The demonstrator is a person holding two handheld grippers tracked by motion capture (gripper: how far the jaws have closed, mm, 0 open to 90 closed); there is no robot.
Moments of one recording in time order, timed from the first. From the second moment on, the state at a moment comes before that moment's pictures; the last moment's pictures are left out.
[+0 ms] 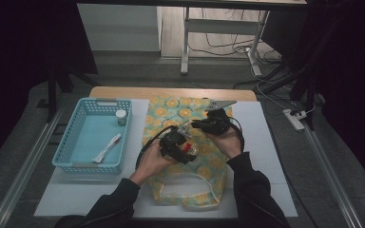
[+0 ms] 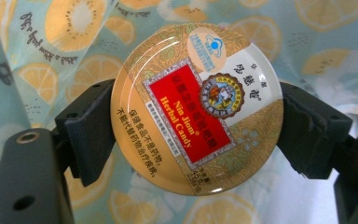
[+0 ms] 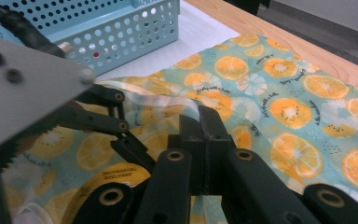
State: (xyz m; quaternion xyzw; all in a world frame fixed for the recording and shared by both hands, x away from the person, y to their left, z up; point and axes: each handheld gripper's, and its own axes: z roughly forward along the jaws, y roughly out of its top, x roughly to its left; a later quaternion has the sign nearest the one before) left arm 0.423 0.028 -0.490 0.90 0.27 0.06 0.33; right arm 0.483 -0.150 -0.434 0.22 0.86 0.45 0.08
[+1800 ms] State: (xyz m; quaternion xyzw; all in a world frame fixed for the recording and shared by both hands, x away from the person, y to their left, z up) left arm 0.413 0.042 -0.473 0.87 0.28 0.00 0.40; right arm 0.487 -0.153 -0.441 0.22 0.86 0.44 0.09
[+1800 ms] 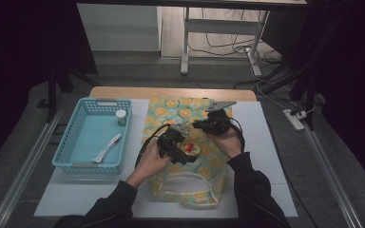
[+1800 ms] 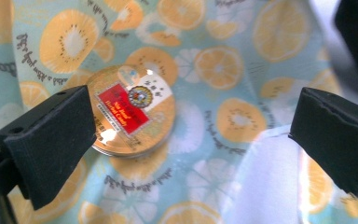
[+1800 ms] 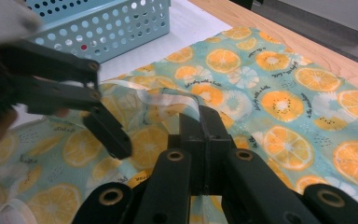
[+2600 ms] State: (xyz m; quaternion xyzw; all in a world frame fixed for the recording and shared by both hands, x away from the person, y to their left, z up) left arm 0.388 0.110 -0.449 0.85 0.31 0.02 0.42; right arm 0.487 -0.153 -0.441 0.22 0.86 0.44 0.09
